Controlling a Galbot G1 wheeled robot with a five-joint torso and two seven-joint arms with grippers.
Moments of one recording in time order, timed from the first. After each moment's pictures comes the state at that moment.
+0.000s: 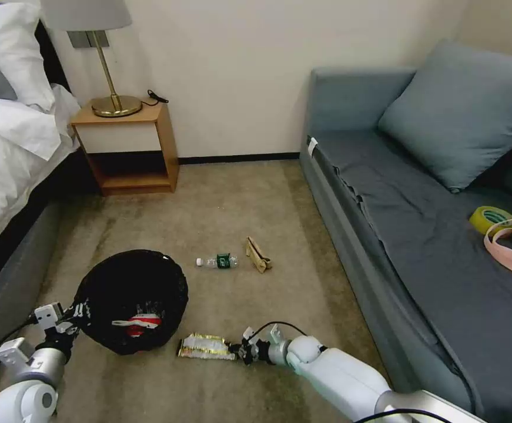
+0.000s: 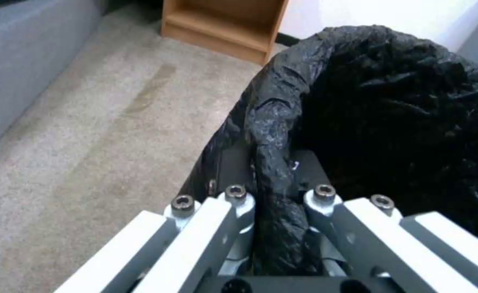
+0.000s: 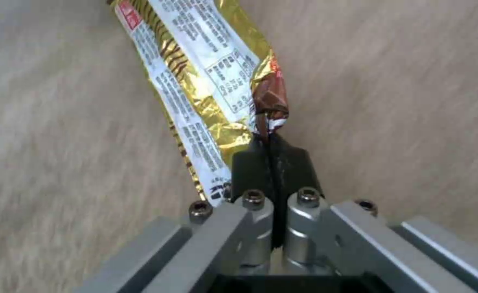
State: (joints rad) left arm 1.50 -1.28 -0.95 -1.79 -0.62 0.21 0.15; right arm -0.63 1.34 -0.54 0.80 0.58 -0.03 -0.47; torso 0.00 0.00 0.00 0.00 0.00
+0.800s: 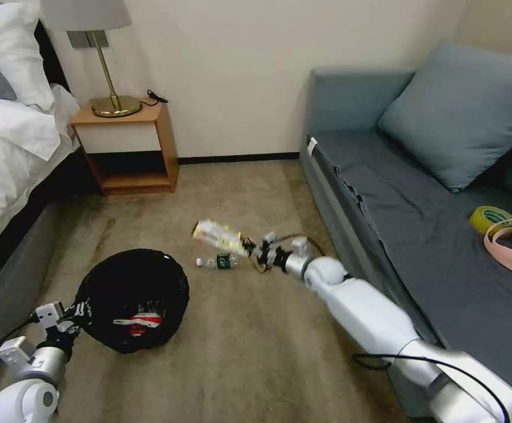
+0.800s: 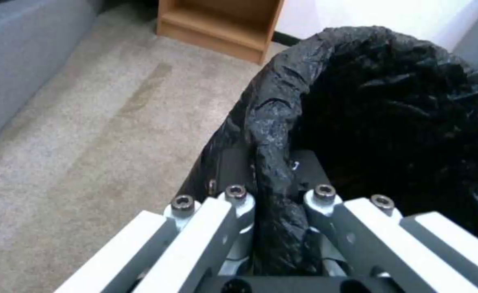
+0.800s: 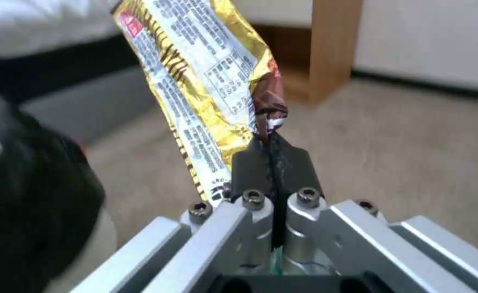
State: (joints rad) left arm 1.49 -1.28 -0.94 -1.78 -0.62 0.21 0.15; right arm -0.45 1.21 -0.23 1.13 0.67 -0.08 -0.41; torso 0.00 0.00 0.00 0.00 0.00
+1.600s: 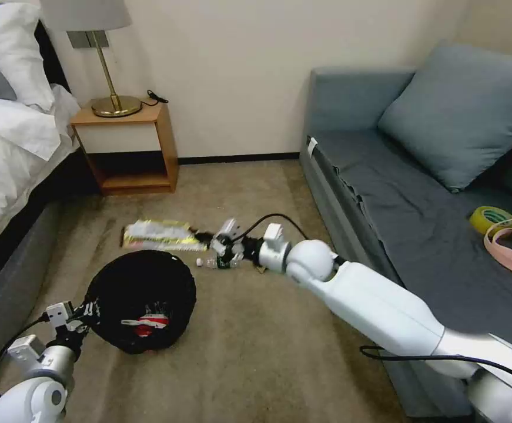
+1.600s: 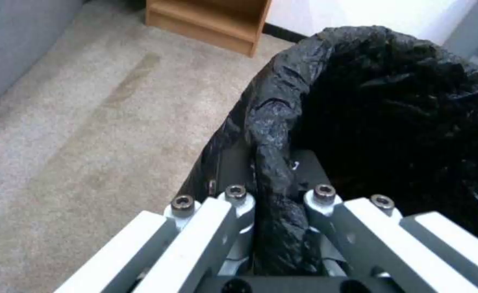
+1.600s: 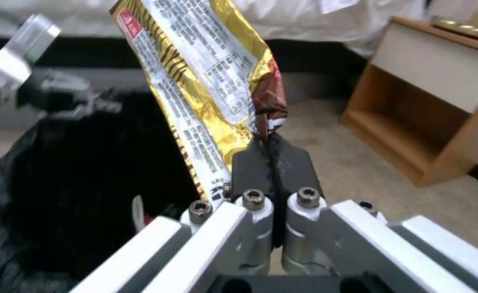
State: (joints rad) left arm 1.49 -1.29 -0.91 -1.79 -0.62 0.22 0.14; right arm -0.36 1.11 -0.57 1.54 0.57 -0.09 -0.35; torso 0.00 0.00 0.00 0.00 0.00
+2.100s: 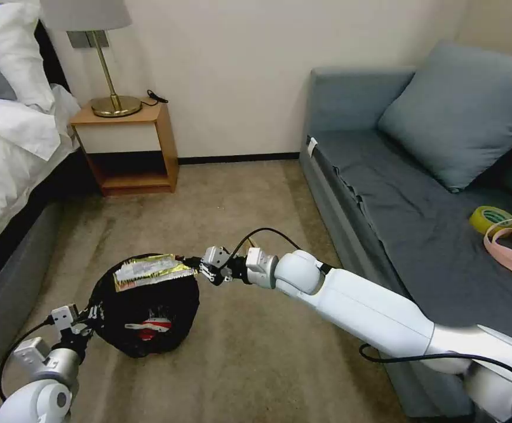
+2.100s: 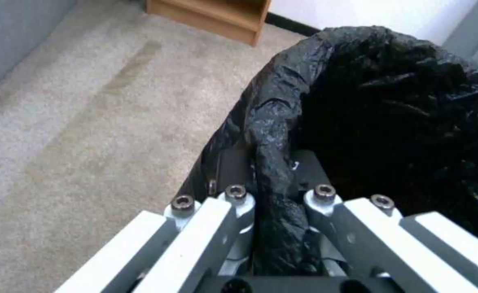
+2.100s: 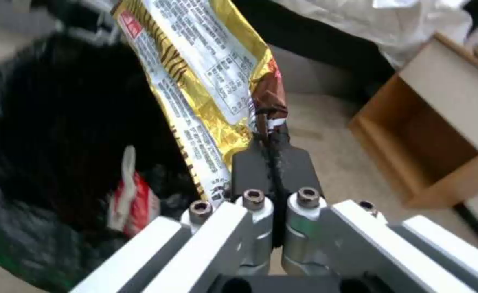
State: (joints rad) left arm 1.50 -1.31 -0.90 -1.78 -0.60 0.22 0.14; right arm -0.32 1.14 -0.66 1.50 0.29 -0.02 -0.39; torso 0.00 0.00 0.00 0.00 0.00
